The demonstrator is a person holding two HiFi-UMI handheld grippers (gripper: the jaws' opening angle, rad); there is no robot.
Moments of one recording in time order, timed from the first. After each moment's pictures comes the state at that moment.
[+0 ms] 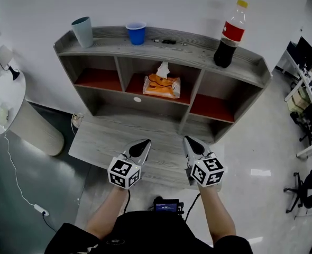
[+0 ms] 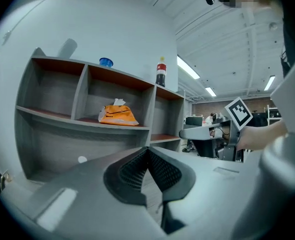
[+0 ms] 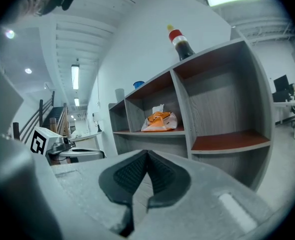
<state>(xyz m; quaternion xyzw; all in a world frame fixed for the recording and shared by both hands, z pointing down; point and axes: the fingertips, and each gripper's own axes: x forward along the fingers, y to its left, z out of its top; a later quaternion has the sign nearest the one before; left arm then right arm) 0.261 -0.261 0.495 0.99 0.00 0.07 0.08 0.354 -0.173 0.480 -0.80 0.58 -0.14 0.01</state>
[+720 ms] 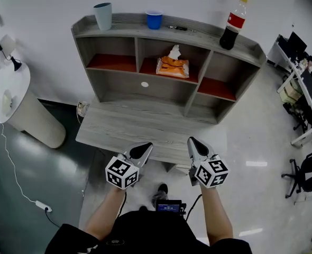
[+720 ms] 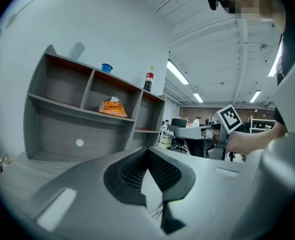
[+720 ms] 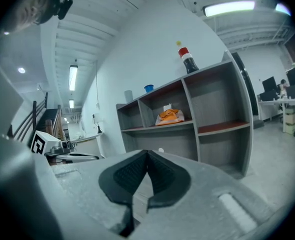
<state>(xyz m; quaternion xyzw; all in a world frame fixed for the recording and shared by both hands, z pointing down) 0.122 -0.225 0.509 0.99 0.08 0.07 0.12 0.226 -0.130 0.485 -0.82 0.55 -0.14 0.03</state>
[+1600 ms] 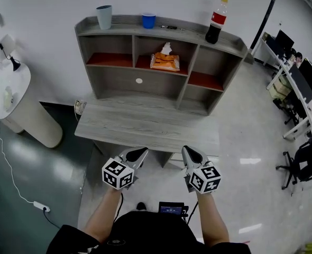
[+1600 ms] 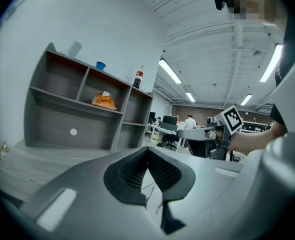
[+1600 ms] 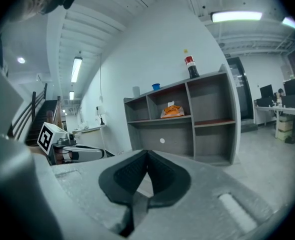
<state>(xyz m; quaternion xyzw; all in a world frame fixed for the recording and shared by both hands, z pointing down) 0.043 -0.172 0.523 0.98 0.13 0.09 0.13 0.129 -0.065 0.499 -0.83 0.53 -0.15 -0.01</state>
